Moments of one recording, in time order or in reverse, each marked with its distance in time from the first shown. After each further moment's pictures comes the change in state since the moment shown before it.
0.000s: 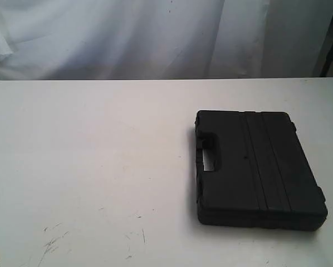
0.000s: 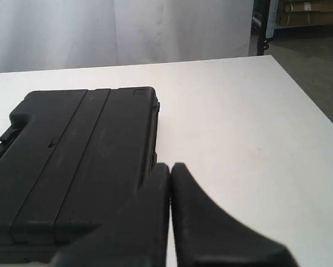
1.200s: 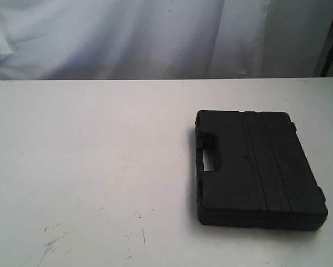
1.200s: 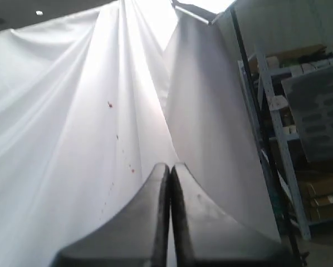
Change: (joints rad) left arm 0.000 0.000 0.000 0.000 0.000 0.000; right arm 0.000 0.000 -0.065 0.101 -0.655 0.056
